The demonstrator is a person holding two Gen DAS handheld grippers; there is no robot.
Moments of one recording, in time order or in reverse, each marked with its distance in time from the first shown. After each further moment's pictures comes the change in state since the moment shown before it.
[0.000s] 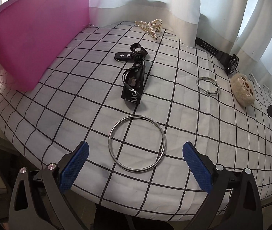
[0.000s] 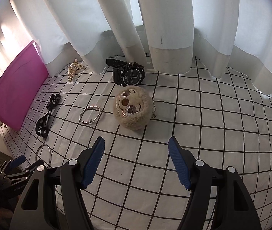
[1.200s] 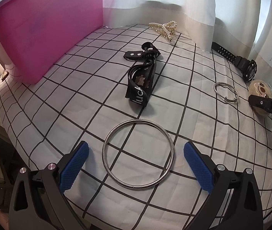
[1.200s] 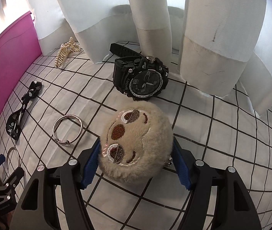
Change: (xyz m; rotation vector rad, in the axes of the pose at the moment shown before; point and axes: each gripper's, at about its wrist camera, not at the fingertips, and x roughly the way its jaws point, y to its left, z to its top) left arm 0.023 -0.006 -0.011 -0.073 -0.098 0.107; right arm 0.101 0.019 0.045 -0.206 0.068 -0.016
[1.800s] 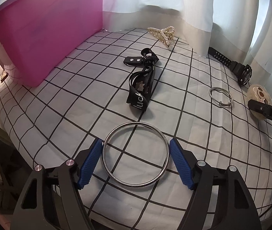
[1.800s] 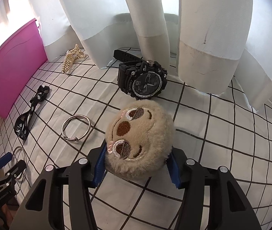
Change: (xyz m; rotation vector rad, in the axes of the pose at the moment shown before) left arm -0.013 0.009 0.006 -0.003 -0.015 -0.031; right arm -0.025 -0.005 -0.015 0.022 -0.049 0.034
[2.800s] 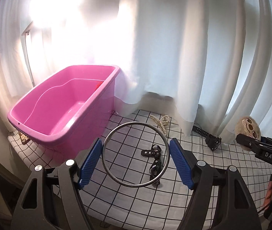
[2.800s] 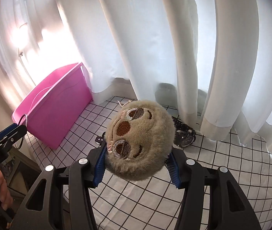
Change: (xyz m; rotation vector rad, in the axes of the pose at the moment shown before) left arm -0.167 0.079 0.116 0.046 -0.321 -0.101; right arm -0.149 0.101 0.054 -0.010 -0.210 0.104
